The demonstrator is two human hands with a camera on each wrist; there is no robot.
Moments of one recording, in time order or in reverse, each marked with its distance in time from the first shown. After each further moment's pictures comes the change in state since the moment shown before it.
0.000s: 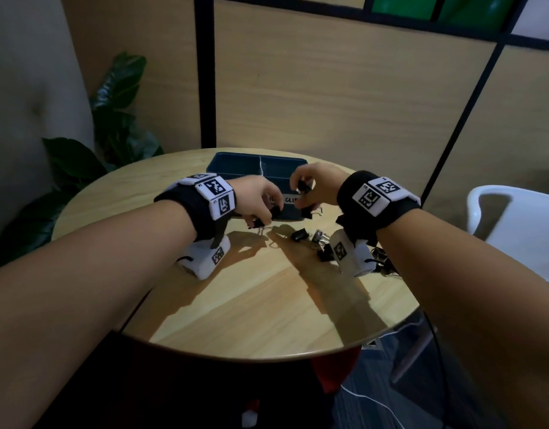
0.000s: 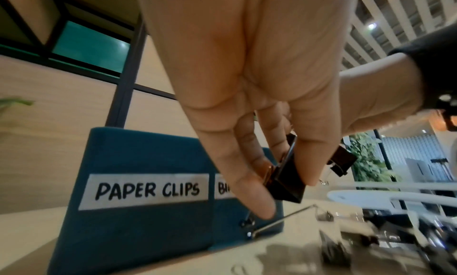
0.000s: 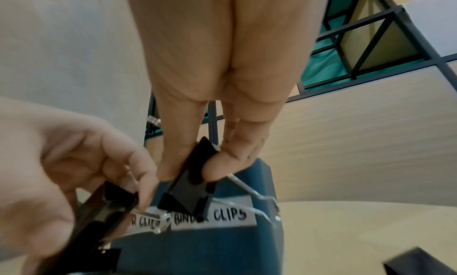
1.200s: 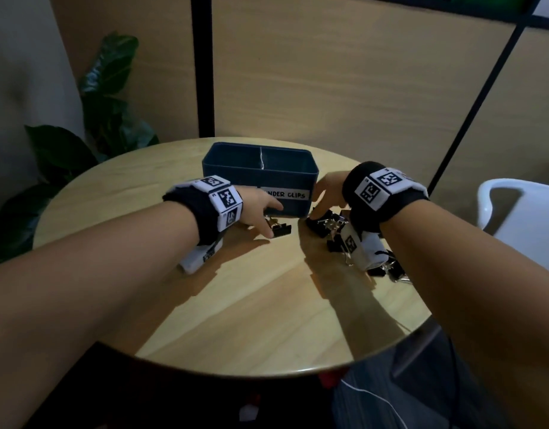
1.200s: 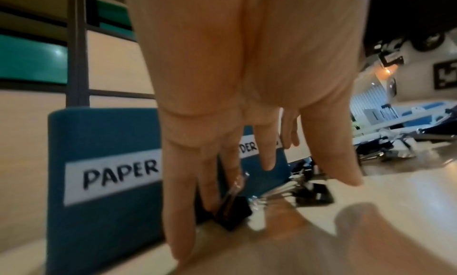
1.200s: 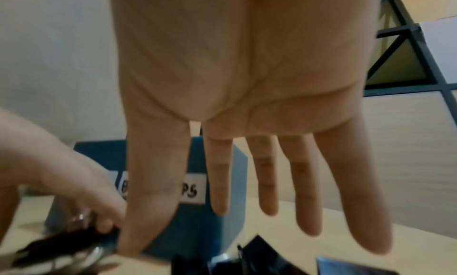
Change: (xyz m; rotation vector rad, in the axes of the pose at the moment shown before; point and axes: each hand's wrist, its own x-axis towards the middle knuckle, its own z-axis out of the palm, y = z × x) left_hand 0.024 -0.010 0.016 0.483 -0.081 -0.061; right_hand 0.010 0.005 0.000 -0.313 -0.326 0.353
